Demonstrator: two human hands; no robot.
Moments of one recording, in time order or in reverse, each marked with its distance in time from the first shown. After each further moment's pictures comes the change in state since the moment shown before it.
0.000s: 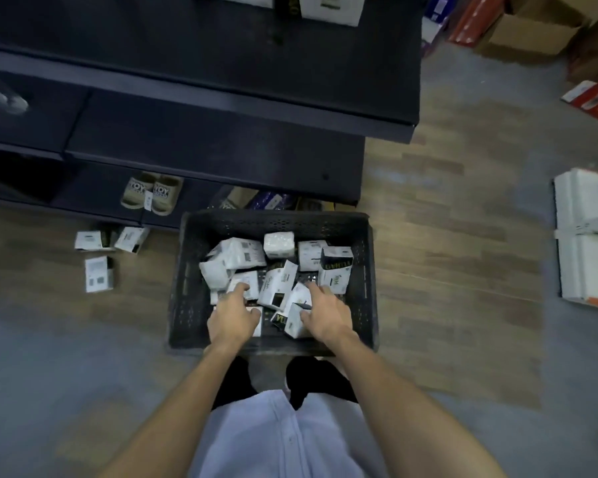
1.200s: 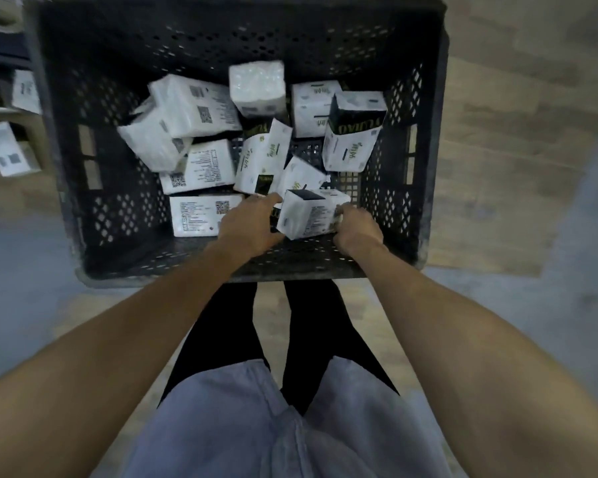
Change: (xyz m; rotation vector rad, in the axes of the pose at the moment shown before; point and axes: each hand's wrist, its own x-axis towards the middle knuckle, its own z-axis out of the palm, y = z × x) left_hand 0.109 -0.043 0.161 0.272 -0.469 0.290; right_hand 0.104 0.097 0.136 0.020 -0.274 0.373
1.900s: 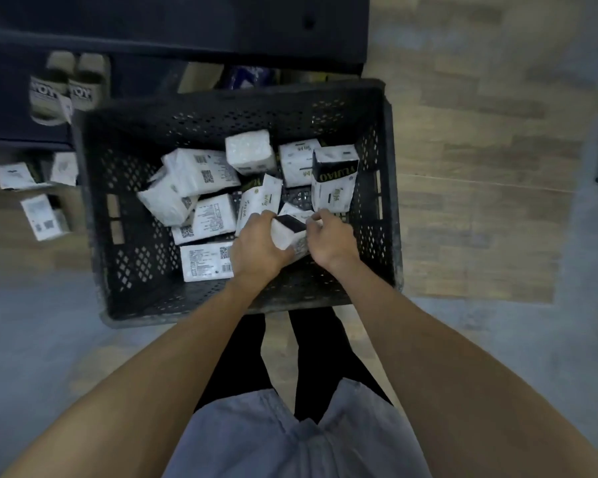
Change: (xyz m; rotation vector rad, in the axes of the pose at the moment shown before) left_hand -0.016 0.054 -0.022 -0.139 0.430 -0.087; right_hand -0.049 -0.037 -0.057 0.526 0.166 -0.118
